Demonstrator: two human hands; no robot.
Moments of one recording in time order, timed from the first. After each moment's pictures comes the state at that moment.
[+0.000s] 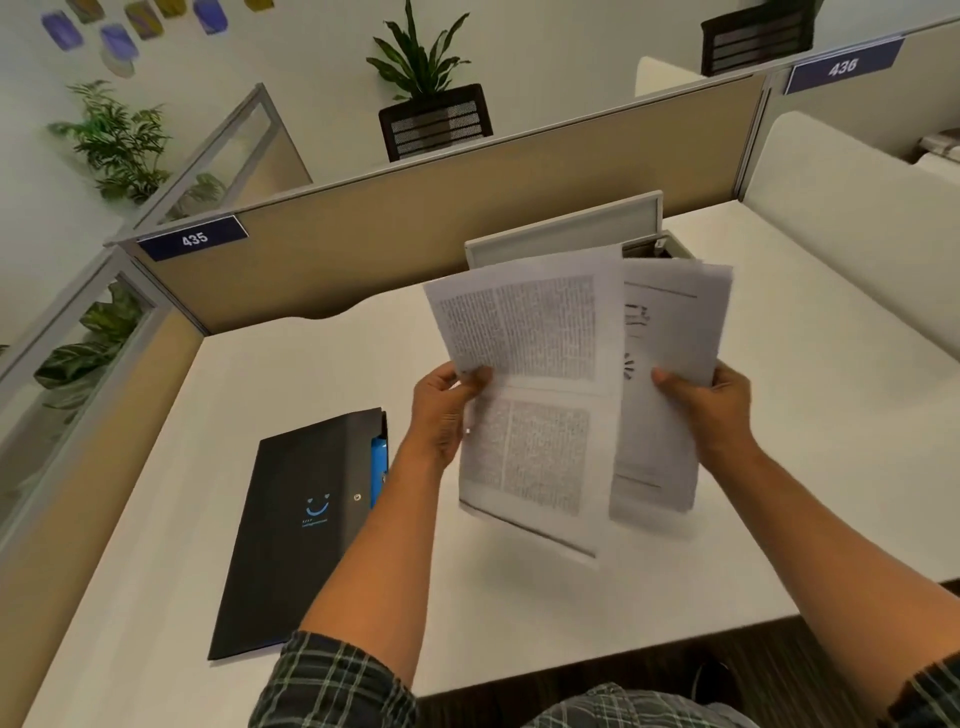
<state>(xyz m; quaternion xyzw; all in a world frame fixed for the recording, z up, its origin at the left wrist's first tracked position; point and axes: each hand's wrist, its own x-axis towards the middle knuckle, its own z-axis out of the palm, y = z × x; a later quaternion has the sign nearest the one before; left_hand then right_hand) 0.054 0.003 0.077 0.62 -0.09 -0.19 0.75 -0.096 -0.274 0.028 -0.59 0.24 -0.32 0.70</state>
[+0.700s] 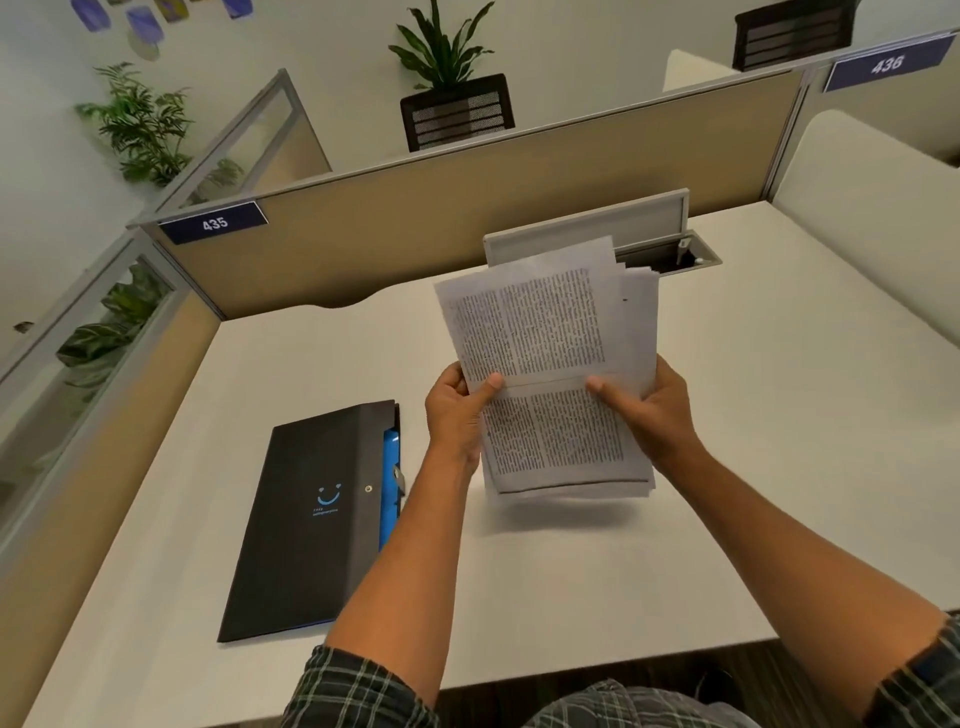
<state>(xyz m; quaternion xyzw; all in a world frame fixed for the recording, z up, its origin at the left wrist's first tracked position) 0.040 0.002 0.066 0.62 -0.02 -0.12 0.77 -0.063 -0.208 0.048 -0.64 0.08 -0.24 0.72</state>
